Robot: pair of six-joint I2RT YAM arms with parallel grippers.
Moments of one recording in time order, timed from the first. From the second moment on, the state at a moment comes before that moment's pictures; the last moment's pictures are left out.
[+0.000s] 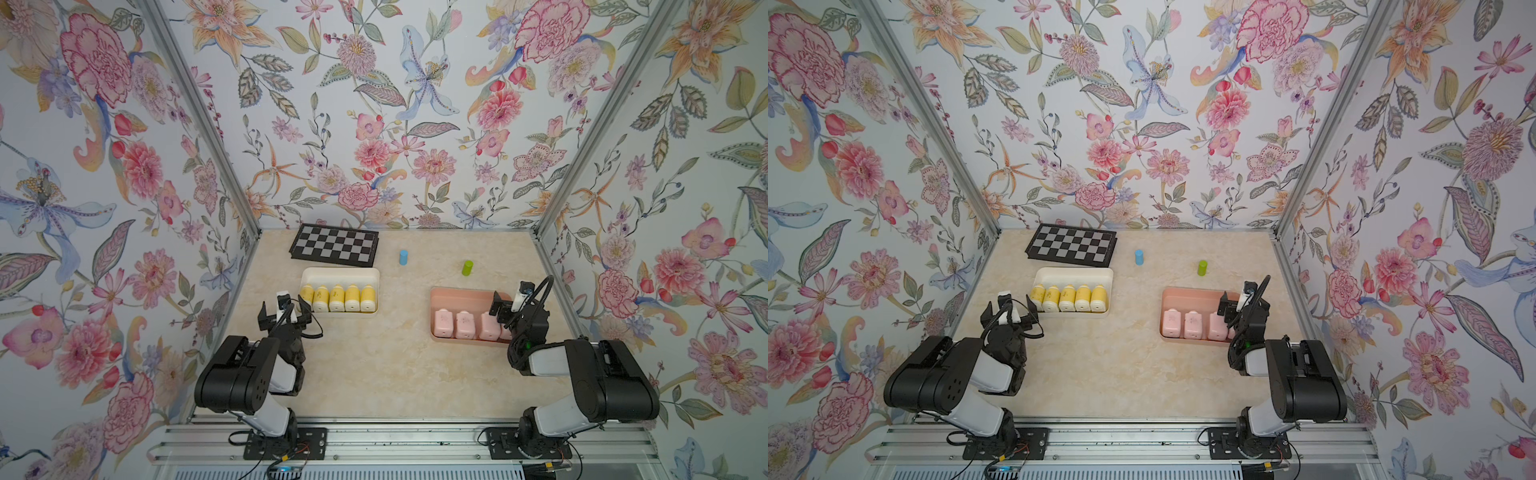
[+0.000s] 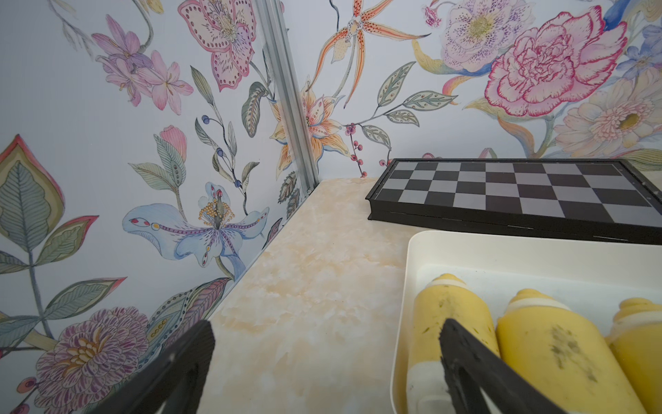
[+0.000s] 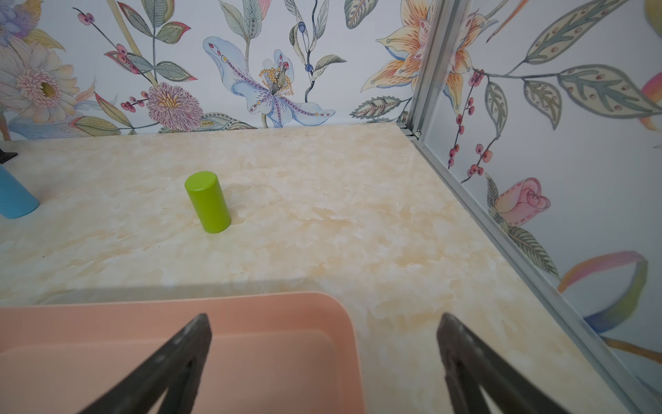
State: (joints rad) left arm -0.08 1.59 0.12 1.43 -0.45 0.17; right arm 0.02 1.52 0.29 0.99 0.15 0.01
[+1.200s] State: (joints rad) left arm -0.08 1.59 0.17 1.35 -0.45 0.17; right arm 0.03 1.53 0.29 1.00 0.15 0.01
